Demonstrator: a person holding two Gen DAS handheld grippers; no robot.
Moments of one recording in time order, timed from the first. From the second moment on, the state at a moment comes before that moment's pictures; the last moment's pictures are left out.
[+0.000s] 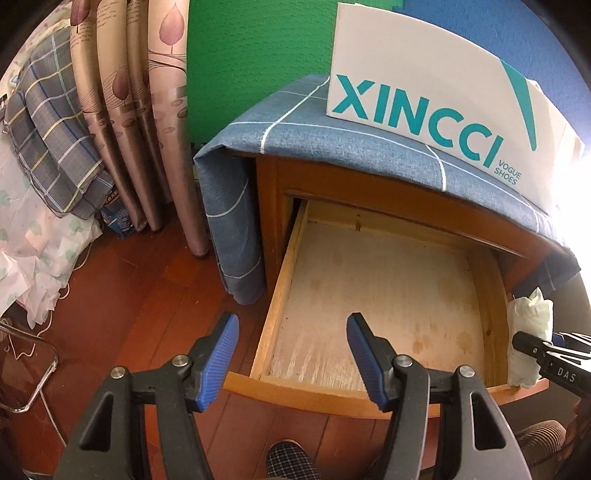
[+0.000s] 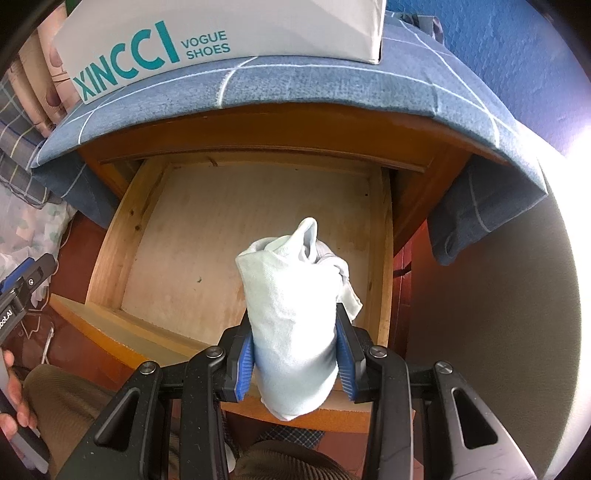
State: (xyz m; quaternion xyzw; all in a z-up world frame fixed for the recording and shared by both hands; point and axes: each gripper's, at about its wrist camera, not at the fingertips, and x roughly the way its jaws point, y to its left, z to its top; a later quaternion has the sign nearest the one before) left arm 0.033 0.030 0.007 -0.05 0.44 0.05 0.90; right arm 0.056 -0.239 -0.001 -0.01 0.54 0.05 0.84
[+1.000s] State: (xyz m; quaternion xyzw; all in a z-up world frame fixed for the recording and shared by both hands) left arm 0.037 0.031 0.005 -0.06 0.45 0.05 0.89; right arm 0.036 -0.248 0.098 0.03 0.49 0.10 0.87
